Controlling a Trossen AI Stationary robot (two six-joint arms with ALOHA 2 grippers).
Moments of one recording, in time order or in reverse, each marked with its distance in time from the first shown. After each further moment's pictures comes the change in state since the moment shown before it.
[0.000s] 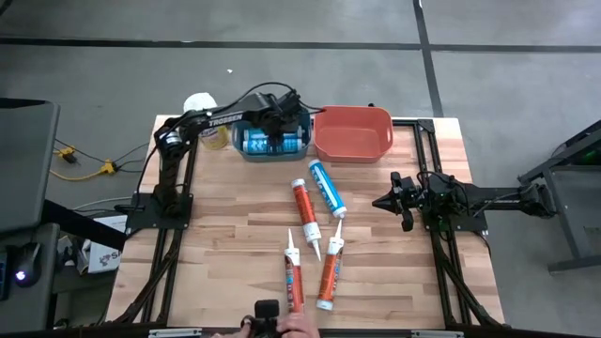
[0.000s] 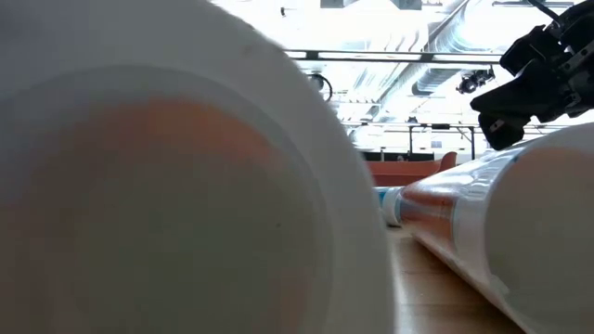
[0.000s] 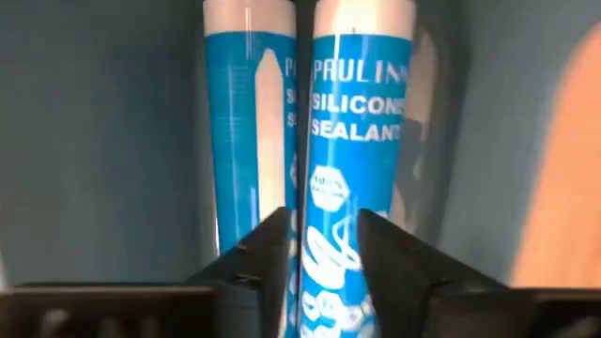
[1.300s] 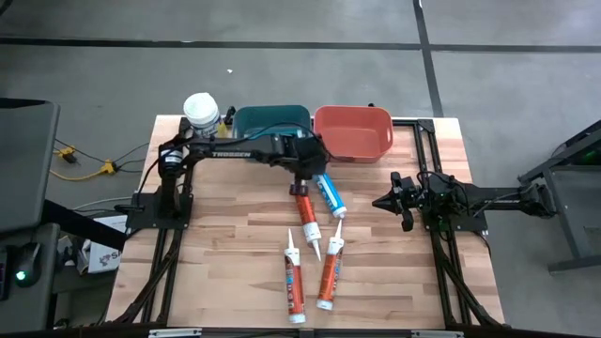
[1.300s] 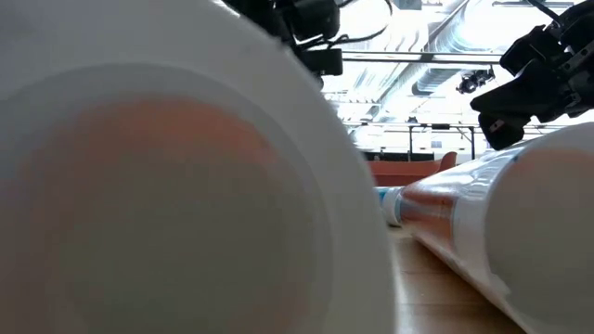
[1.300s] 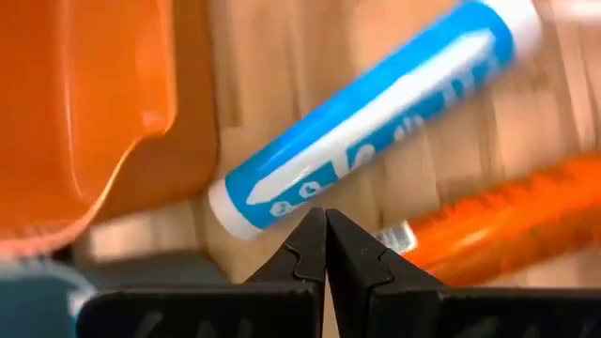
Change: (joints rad) left arm -0.372 -0.023 0.002 0.216 0.083 -0.082; right arm 0.000 0.000 0.000 0.000 0.000 0.000
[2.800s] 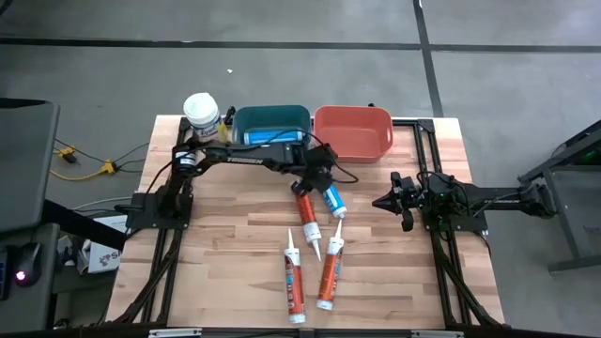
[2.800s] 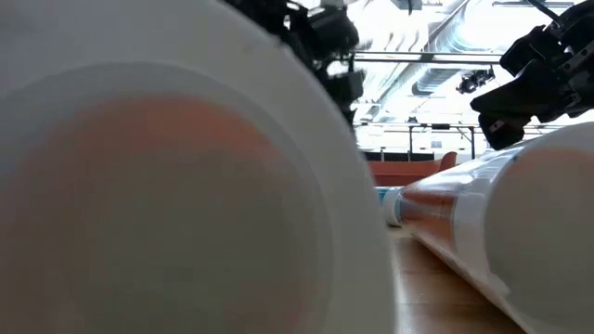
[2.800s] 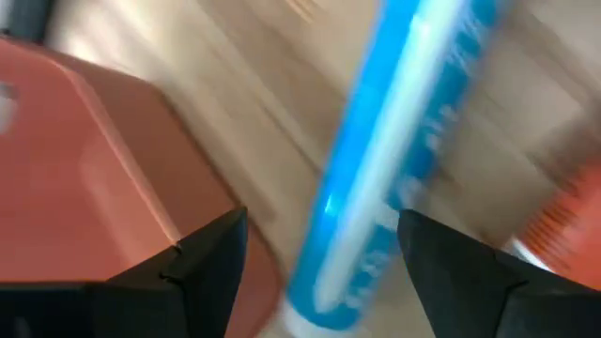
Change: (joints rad) left arm -0.020 0.106 -0.005 0.206 -0.024 0.632; right arm 0.000 0.000 0.000 -0.001 0.000 0.000
